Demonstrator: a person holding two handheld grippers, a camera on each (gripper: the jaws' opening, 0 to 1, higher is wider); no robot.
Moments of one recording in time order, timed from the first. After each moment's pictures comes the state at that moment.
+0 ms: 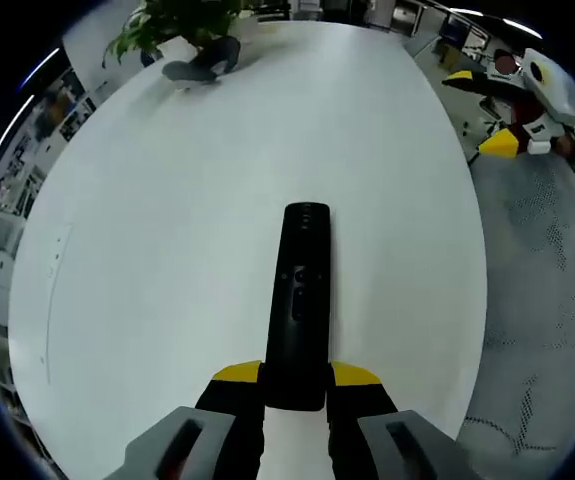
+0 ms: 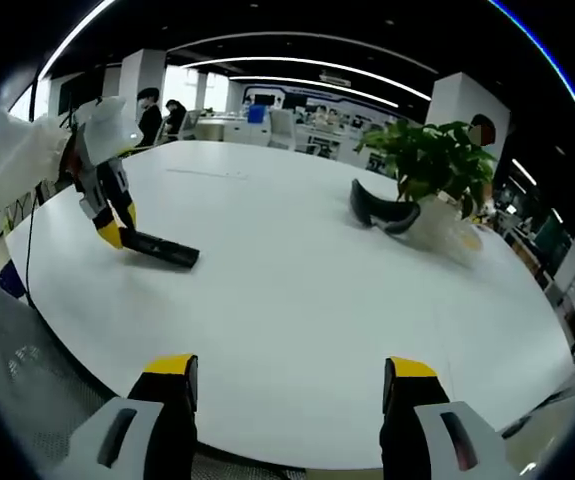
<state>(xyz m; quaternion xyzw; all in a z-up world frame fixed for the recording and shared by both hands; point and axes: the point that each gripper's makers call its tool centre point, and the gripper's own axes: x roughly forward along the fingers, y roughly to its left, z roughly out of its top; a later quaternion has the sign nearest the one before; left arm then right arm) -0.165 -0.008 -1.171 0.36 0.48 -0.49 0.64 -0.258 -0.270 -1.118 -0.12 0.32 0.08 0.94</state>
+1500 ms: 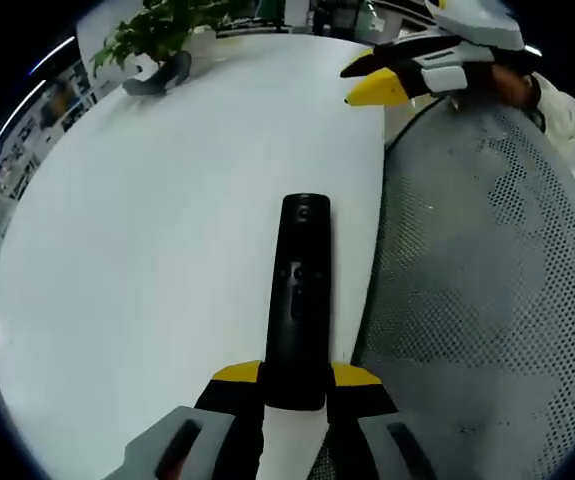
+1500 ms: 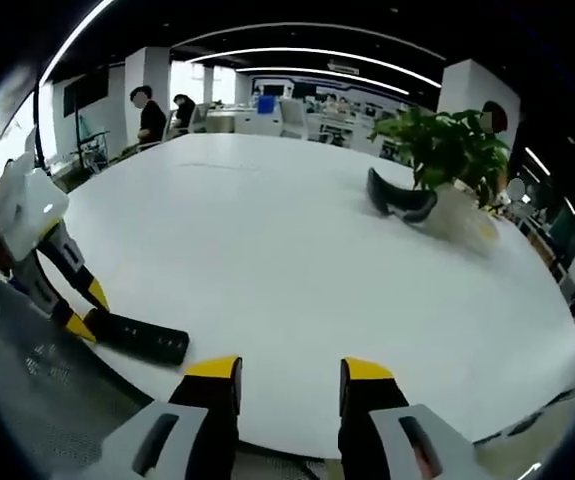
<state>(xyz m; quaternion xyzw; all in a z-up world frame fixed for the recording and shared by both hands) -0.311 -0.047 -1.191 0.30 0.48 -0.50 0.66 -0.270 -0.250 -1.126 -0.09 0.36 0.13 0.92</state>
